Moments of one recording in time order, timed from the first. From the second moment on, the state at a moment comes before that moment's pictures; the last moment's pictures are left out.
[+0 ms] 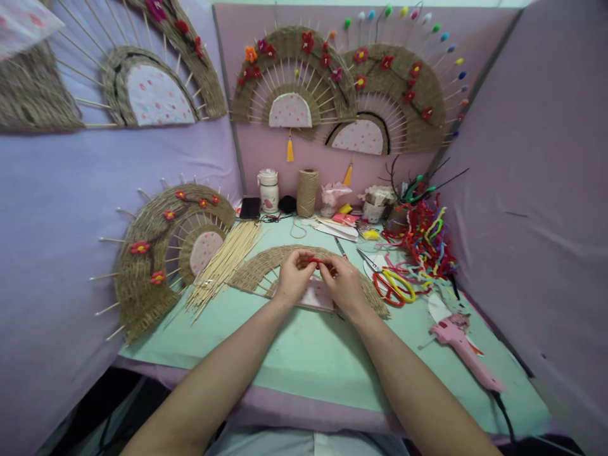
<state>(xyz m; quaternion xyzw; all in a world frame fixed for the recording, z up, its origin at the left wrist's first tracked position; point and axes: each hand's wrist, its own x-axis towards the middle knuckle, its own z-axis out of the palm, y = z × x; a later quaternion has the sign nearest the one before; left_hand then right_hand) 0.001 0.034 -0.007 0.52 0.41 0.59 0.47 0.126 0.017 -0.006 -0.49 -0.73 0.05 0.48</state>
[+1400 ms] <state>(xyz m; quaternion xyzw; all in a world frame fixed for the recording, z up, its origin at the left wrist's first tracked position) 0.000 0.035 -0.003 0.47 0.45 0.58 0.48 0.132 0.018 -0.004 -0.44 -0.80 -0.03 0.41</state>
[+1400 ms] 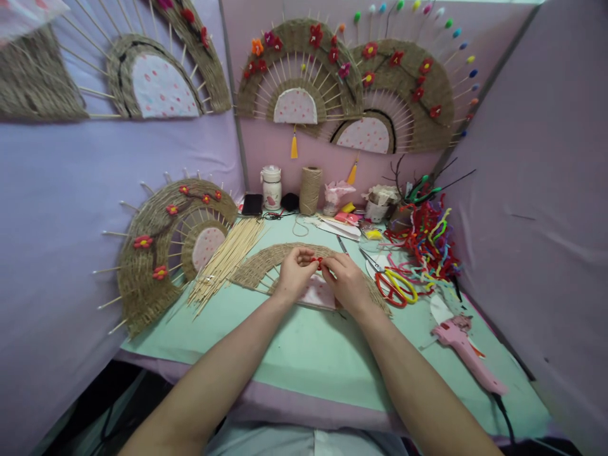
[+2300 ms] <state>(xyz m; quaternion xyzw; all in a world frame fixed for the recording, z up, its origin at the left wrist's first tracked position) 0.002 0.031 0.000 0.53 0.38 0.59 0.47 0.131 0.018 0.003 -0.49 -0.72 0.12 0.48</state>
